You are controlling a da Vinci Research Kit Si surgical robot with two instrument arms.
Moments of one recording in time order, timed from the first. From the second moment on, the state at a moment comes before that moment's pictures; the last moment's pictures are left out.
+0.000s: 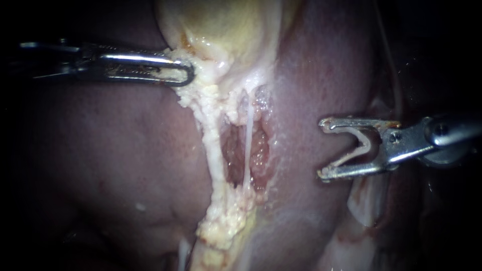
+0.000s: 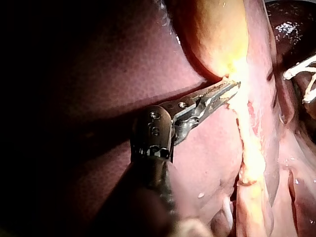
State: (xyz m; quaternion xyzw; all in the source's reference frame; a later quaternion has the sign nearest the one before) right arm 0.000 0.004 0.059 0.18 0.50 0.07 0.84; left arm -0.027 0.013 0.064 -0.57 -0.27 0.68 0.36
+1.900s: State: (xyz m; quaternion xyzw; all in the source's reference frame) right arm 0.019 0.000 0.064 0.29 0.56 0.07 0.77; left arm -0.022 0.015 0.058 -0.59 -0.25 0.67 0.37
